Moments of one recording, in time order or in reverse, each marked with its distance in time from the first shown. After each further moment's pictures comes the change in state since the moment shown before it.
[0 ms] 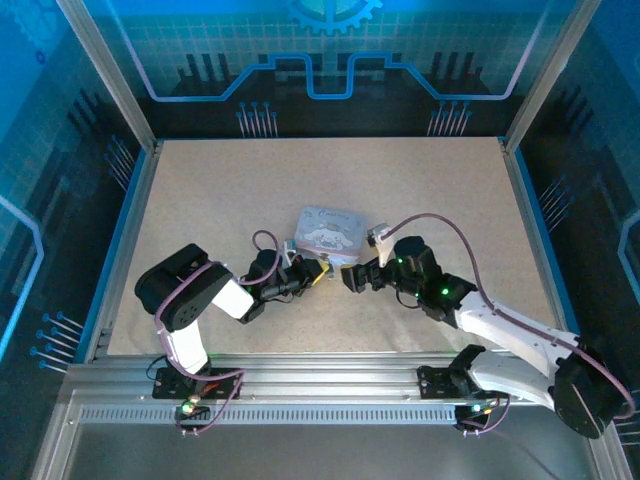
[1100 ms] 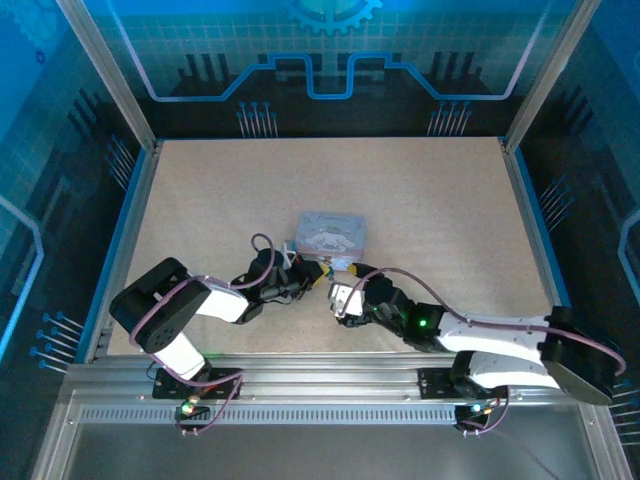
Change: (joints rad) left arm -0.039 -0.174 0.001 -0.220 -0.027 -0.053; right arm 0.363 0.145 -0.155 0.247 0.370 -0.766
